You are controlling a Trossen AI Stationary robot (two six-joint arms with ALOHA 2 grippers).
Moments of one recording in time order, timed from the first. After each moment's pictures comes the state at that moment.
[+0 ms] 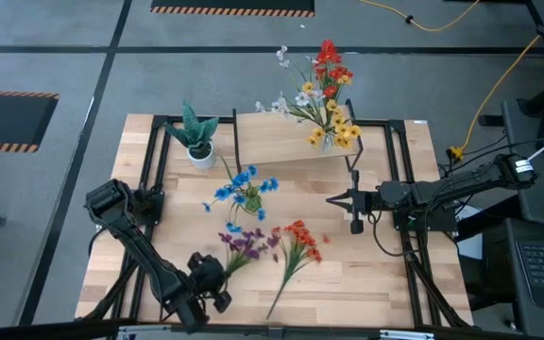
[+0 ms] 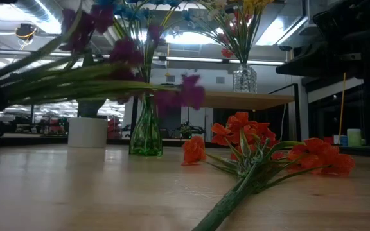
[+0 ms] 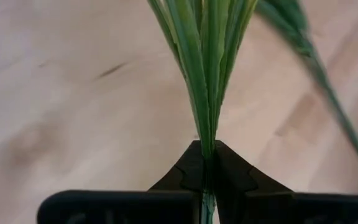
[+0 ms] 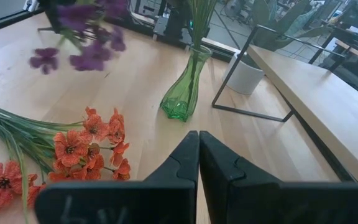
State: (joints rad) left arm -0.91 1.87 1.16 -0.66 -0.74 -1.70; right arm 0.17 0.82 0.18 0.40 0.23 -0.27
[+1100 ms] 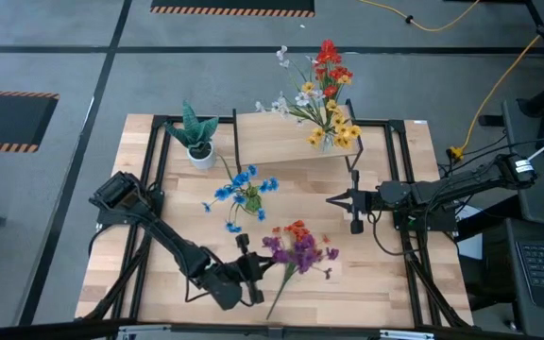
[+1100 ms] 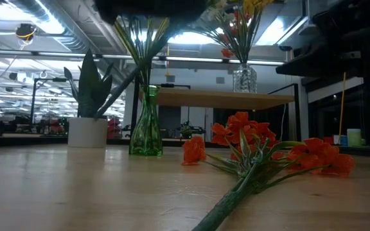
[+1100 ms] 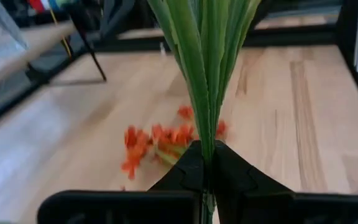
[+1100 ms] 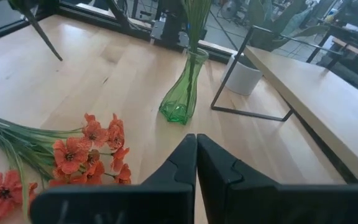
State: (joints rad) left arm -0.67 1.86 1.16 0.10 -0.96 -0.38; right arm 0.17 0.82 0.18 0.40 0.23 -0.23
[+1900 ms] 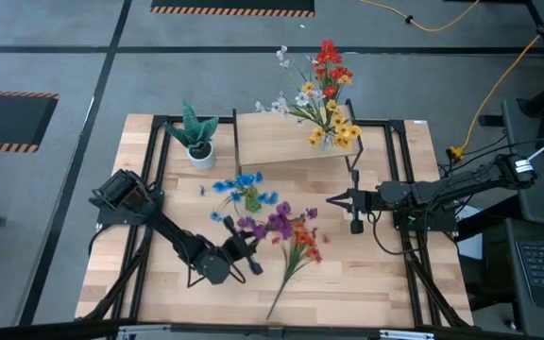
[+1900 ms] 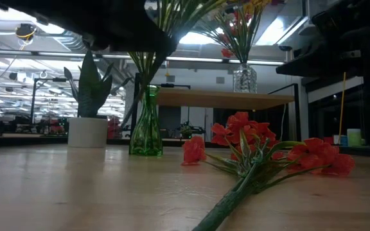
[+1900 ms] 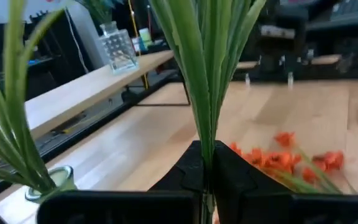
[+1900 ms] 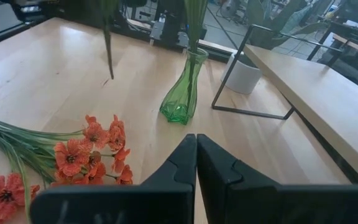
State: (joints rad) left arm -0.62 1.86 0.87 0.69 -1.25 -0.10; right arm 0.17 0.82 0.18 0.40 0.23 -0.22
